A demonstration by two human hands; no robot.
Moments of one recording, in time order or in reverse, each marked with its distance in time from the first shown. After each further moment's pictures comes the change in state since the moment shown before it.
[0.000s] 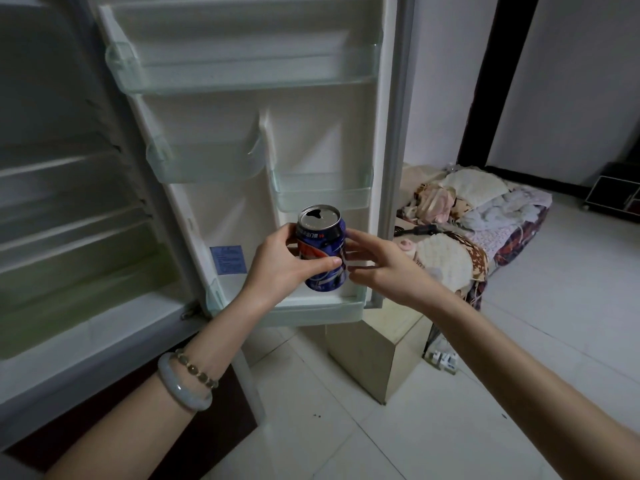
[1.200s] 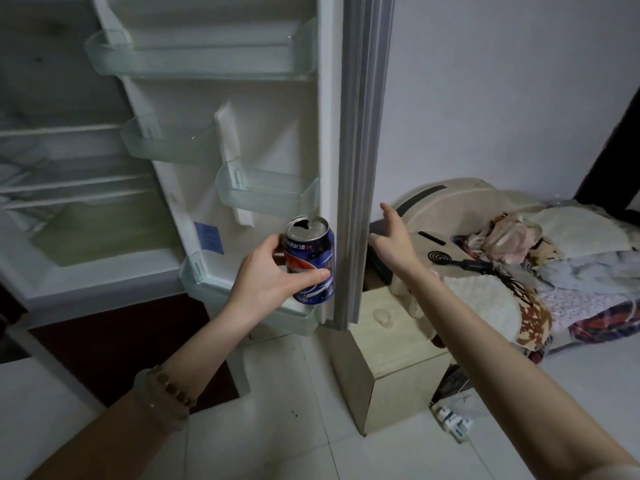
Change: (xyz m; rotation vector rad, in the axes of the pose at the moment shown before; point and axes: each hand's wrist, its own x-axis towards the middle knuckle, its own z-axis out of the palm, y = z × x) left_hand 0.026 0.071 0.182 0.114 0.388 -0.215; right_hand 0.123 0.177 -0.181 0.067 0.078 0.011
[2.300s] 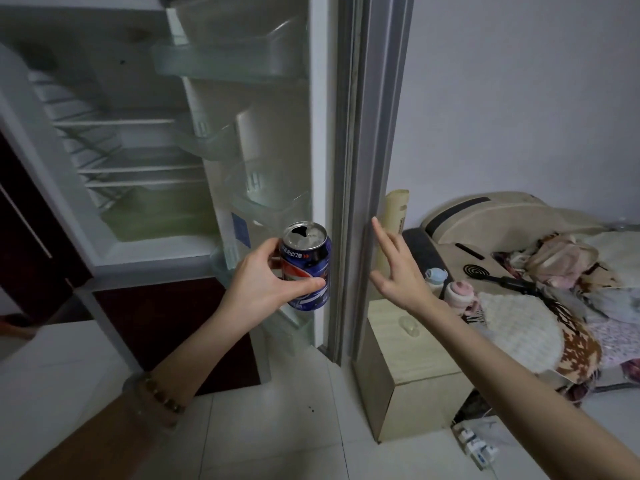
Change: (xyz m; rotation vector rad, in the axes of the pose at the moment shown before) left_hand -0.052 -0.006 -0.039 0.034 0.080 -0.057; right_hand -0.045 0.023 0.027 -0.318 -0.169 -0.594
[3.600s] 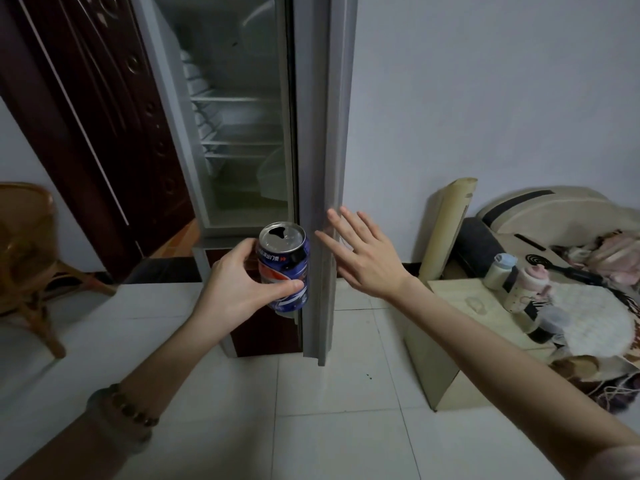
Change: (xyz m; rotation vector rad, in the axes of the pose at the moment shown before) left_hand -0.140 -0.110 -0.285 0.051 0.084 -0.083; right_hand 0.014 -0.273 0.196 -0.665 0.030 -0.691
